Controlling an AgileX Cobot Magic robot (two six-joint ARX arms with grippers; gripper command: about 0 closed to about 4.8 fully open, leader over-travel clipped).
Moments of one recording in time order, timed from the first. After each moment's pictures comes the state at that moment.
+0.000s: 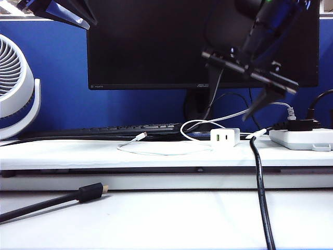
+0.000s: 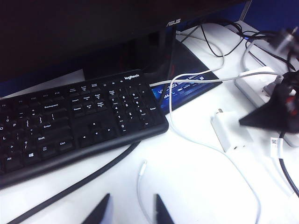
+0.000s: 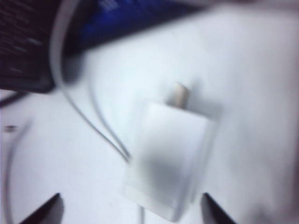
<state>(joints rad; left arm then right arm) -0.28 1.29 1.21 -0.37 0.38 0.12 0.38 1.65 1.30 -0.55 -0.11 0.67</state>
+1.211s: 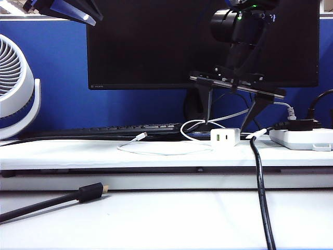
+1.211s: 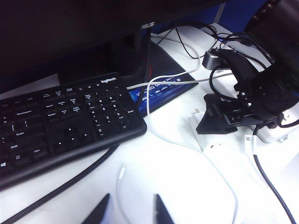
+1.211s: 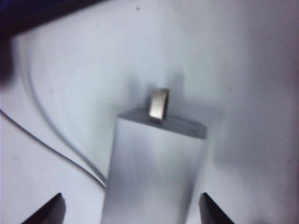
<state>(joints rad) -0.28 1.29 1.21 -0.37 0.47 0.12 0.40 1.91 1.64 -0.88 -0.04 0.69</state>
